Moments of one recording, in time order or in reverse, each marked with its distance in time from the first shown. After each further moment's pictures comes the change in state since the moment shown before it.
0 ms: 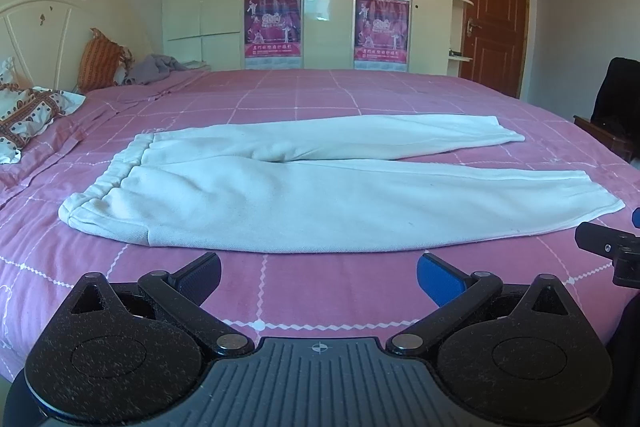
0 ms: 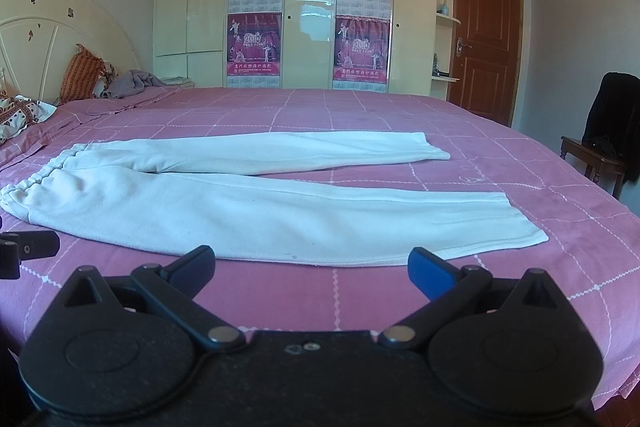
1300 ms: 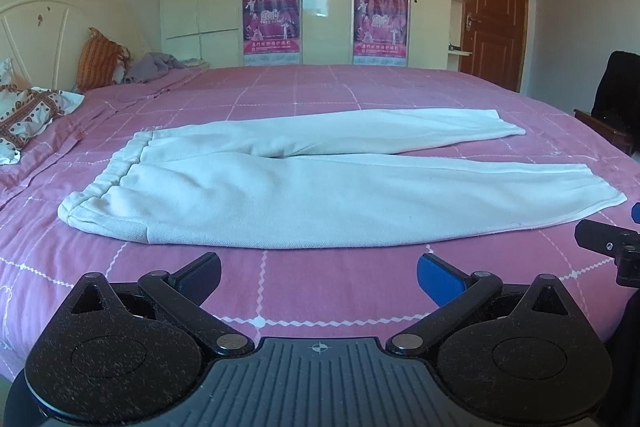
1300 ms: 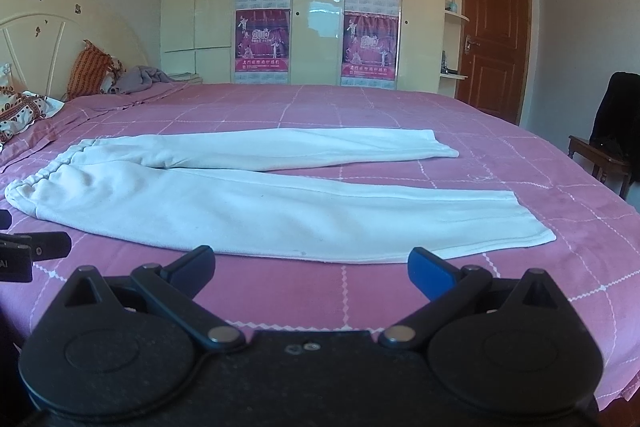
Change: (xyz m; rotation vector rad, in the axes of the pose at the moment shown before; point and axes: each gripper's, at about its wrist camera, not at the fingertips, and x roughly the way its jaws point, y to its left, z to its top) left arm 0.001 -0.002 -0.001 0.008 0.017 0.001; right arm 0.002 0.001 -0.003 -0.002 0.015 0.022
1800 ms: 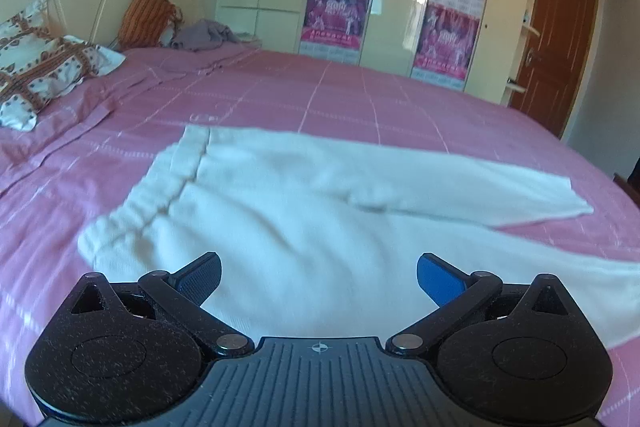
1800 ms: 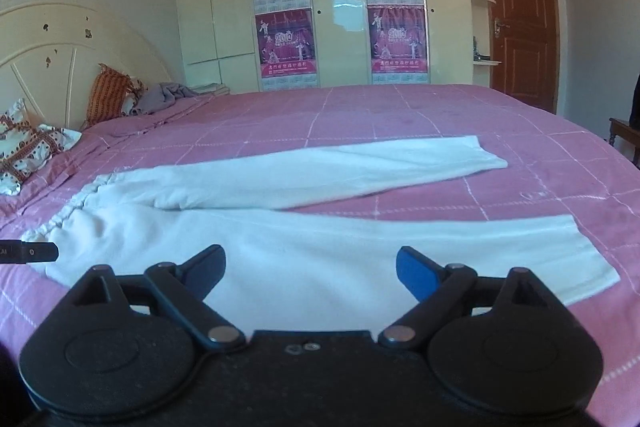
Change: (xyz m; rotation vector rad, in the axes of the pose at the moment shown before) left arm 0.103 0.140 0.083 -0.206 0.003 0.038; right arm 0.076 -0.014 0.068 0.076 0.006 0.152
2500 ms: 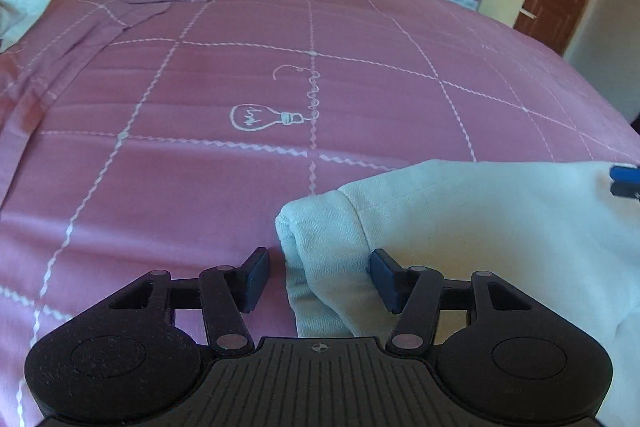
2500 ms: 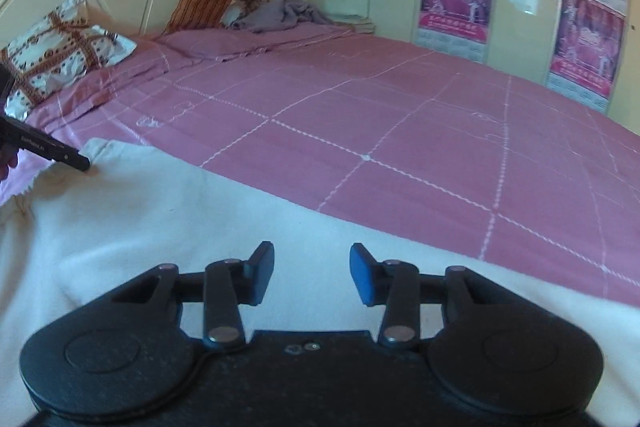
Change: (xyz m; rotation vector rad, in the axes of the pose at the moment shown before) left arm 0.337 0.189 0.130 0.102 0.350 -0.134; right arm 0.364 0.100 0.129 -0.376 0.232 0.361
